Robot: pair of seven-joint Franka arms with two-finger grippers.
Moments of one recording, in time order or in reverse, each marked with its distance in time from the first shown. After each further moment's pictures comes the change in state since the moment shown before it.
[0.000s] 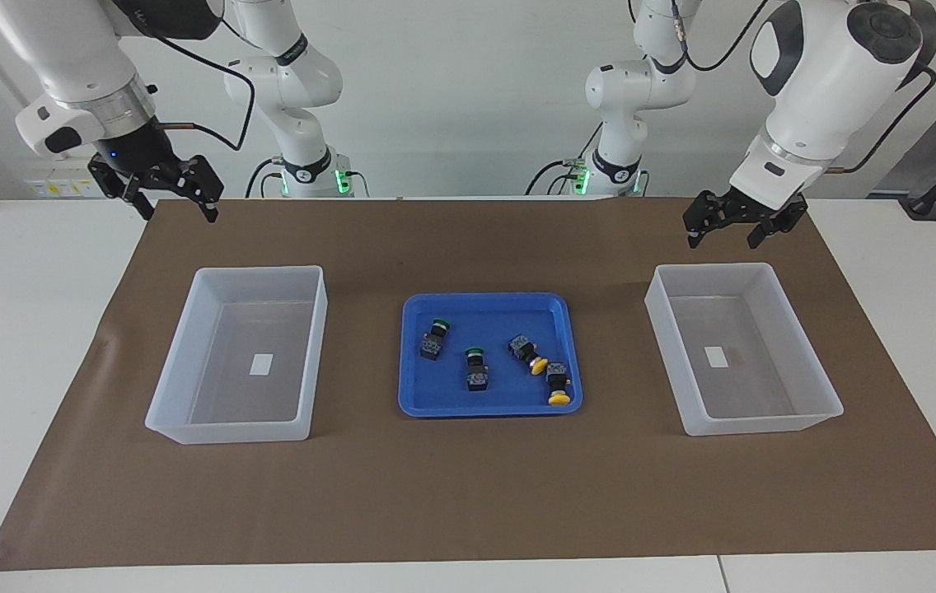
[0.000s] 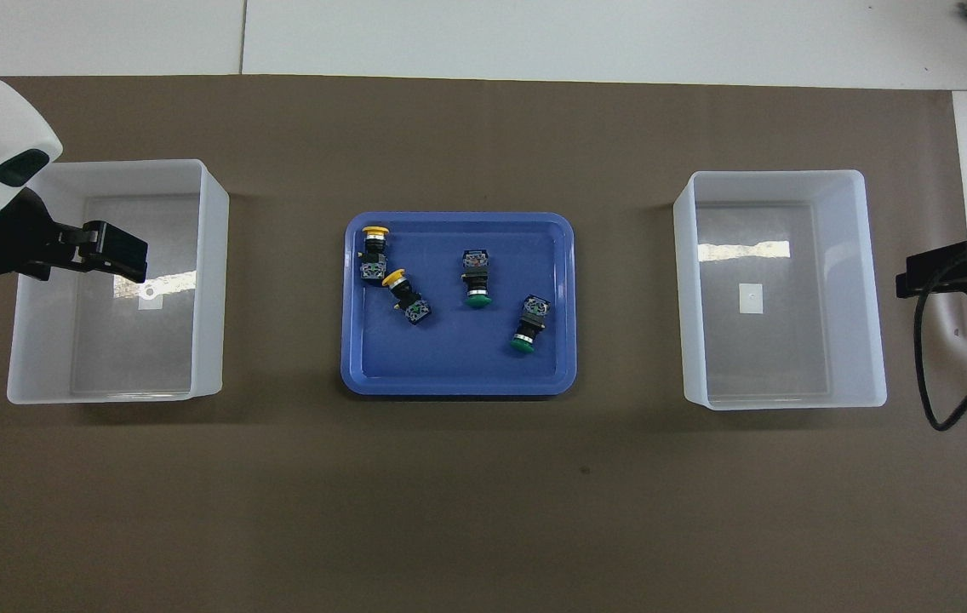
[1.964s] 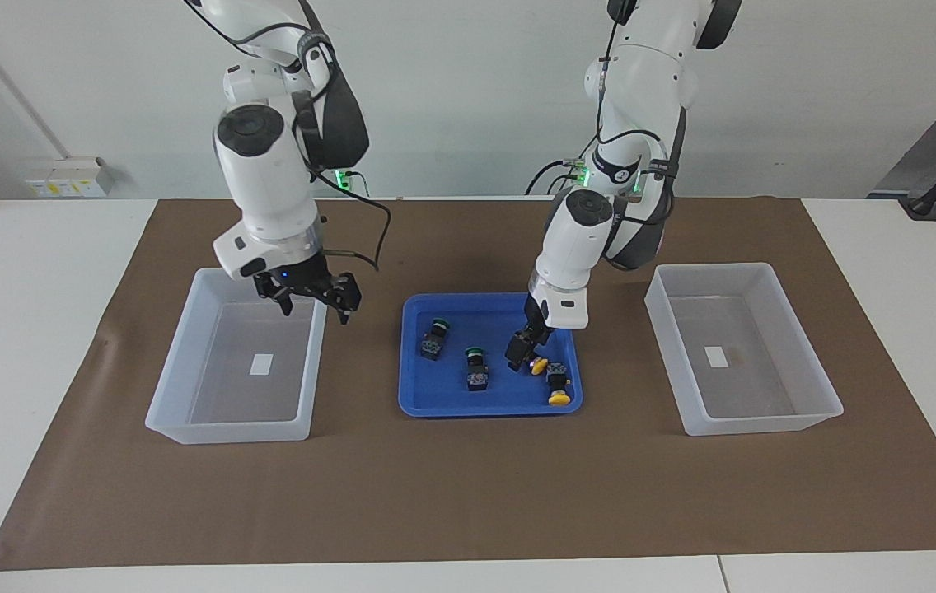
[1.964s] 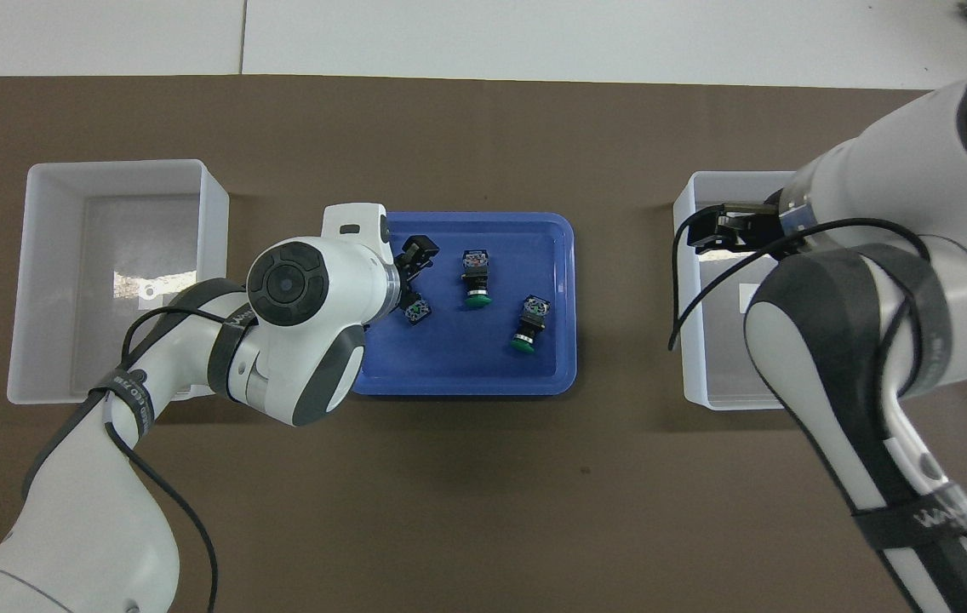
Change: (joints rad) left arm -0.380 0.305 -0.014 -0.423 -0.028 1.031 -1.215; right arm 0.303 0.290 0.018 -0.099 -0.016 0.457 0.524
